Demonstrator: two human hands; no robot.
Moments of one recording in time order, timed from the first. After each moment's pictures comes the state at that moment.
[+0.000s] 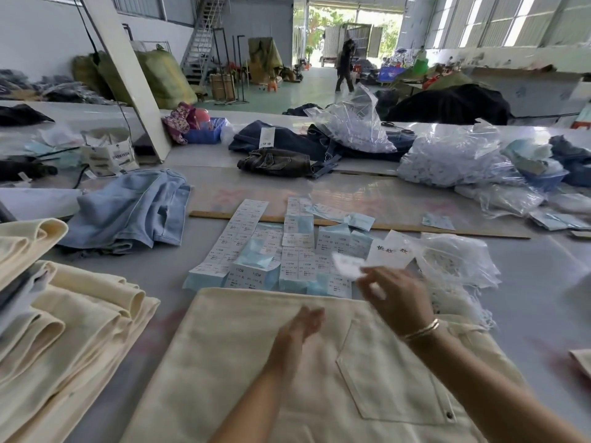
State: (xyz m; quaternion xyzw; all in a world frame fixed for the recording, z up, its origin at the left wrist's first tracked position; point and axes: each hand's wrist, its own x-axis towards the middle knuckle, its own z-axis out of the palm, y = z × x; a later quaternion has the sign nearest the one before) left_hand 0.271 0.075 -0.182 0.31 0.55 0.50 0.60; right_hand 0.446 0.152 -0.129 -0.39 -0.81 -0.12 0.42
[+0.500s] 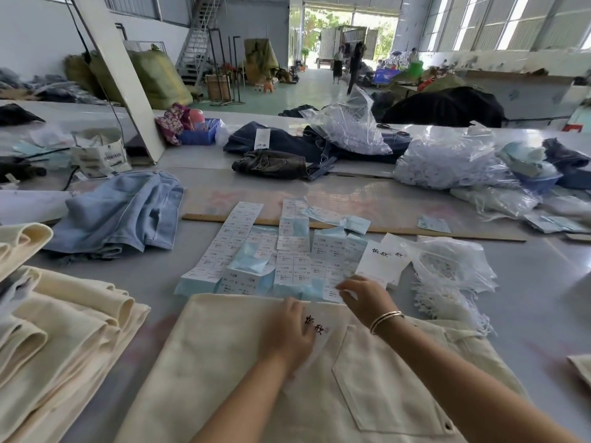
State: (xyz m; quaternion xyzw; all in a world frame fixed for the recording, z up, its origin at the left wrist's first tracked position) left_hand 0.258 0.122 -0.215 0.67 0.71 0.20 0.08; right_hand 0.424 0.193 -0.165 -0.52 -0.82 0.14 0.19
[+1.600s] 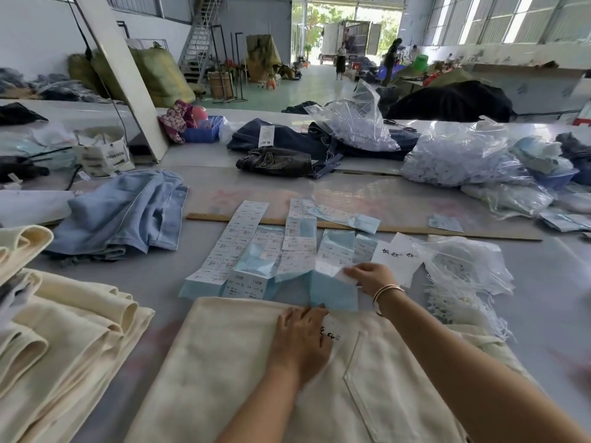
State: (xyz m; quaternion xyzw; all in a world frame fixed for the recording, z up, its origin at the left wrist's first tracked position) left_hand 0.259 0.126 -0.229 0.73 0.66 0.18 0.08; right_hand 0.406 0.244 -0.171 -0.62 -0.57 0.42 0.34
